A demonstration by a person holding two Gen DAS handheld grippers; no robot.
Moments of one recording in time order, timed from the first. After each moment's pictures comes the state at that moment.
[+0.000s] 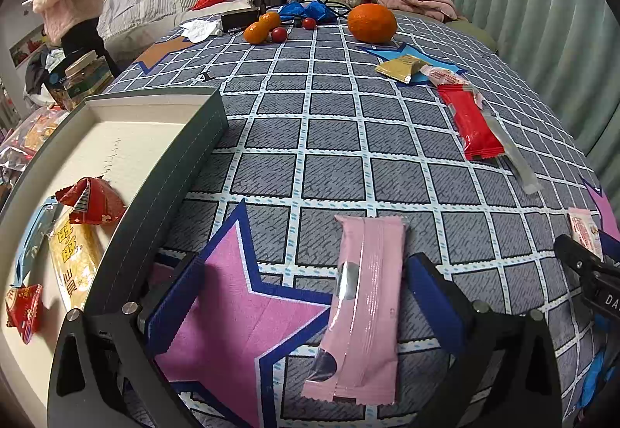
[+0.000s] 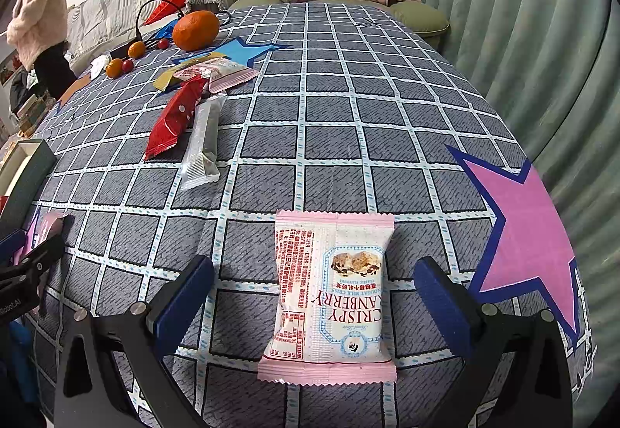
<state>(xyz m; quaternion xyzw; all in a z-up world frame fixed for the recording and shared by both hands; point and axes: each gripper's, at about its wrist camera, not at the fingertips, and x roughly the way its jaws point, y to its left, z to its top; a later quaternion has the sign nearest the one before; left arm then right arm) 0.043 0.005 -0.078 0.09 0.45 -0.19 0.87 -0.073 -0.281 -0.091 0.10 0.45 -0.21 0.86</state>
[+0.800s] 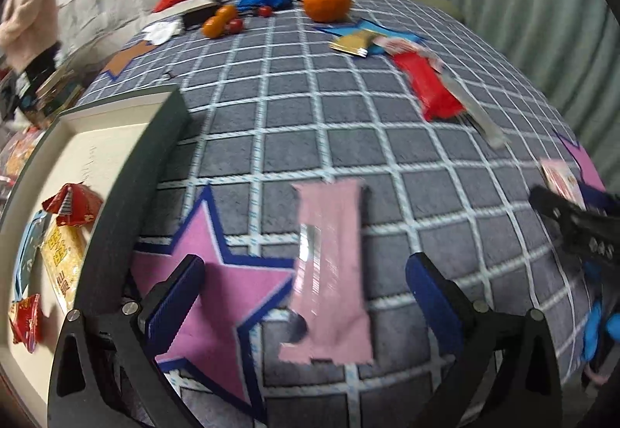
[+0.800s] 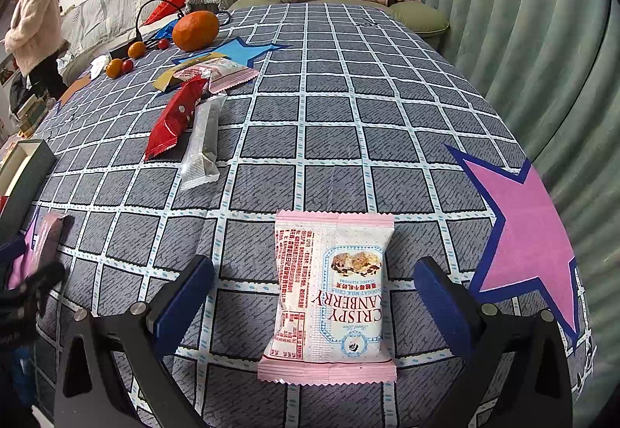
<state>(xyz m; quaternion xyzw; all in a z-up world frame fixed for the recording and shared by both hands) 0.025 -0.006 -0.075 0.14 0.47 -0.25 0.84 -0.072 -0.281 -0.091 0.10 0.45 -0.21 0.86</state>
